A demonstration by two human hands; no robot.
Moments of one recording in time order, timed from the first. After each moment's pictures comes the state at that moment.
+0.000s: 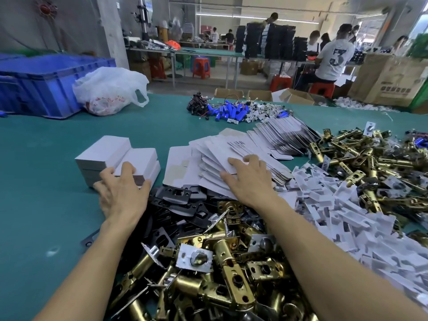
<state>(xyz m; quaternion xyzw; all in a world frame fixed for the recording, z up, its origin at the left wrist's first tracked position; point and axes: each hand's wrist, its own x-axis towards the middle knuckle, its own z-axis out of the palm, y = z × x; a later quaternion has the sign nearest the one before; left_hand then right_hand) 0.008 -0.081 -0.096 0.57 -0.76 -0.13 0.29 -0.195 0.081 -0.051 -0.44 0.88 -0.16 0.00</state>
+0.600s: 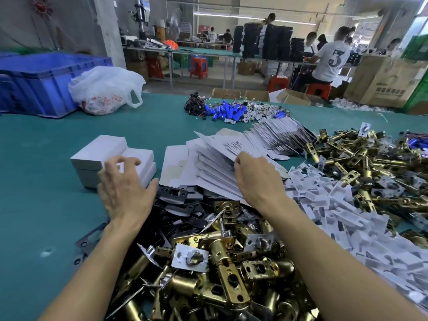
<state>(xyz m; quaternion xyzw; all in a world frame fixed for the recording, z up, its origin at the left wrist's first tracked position) -0.002 -0.065 -0.089 0.51 -0.78 -0.06 0.37 -0.184 0.103 -0.024 -0.45 0.87 -0.18 -0.11</state>
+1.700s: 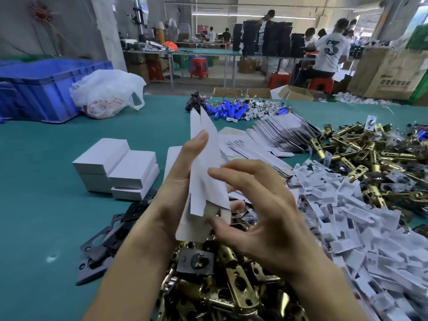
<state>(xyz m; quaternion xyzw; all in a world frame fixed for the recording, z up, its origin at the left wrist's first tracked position) -0.015 0.047 0.012 0.11 -0.43 -0.89 0.10 -0.110 0.173 -0.011 -0.63 0.63 -0.43 -0.16</state>
